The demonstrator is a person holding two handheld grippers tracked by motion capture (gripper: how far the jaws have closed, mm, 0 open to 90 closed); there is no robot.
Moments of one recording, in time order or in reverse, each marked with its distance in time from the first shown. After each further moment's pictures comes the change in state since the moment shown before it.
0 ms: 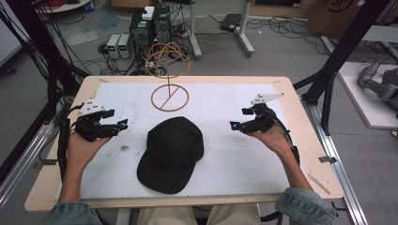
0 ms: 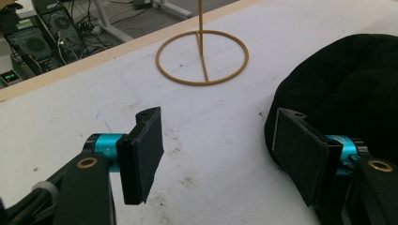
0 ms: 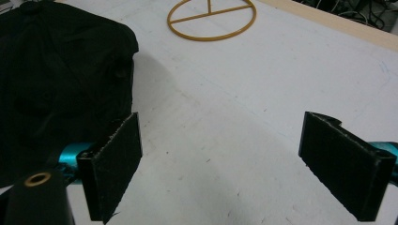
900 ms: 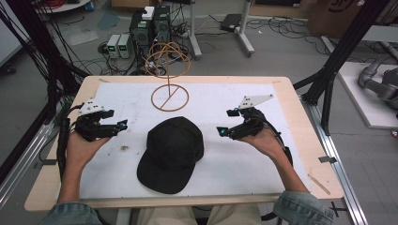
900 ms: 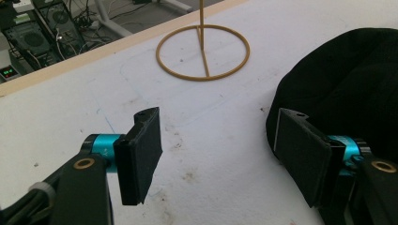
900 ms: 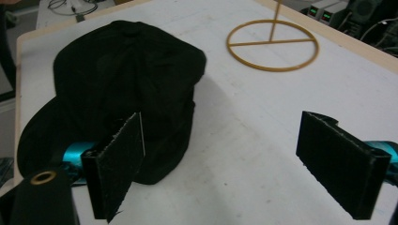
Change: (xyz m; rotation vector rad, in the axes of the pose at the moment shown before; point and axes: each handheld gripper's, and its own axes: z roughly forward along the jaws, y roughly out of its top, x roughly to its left) left arm 0.002 0.000 0.001 0.022 -0.003 -0.003; right arm 0.046 0.021 0.007 -0.038 0.125 -0.133
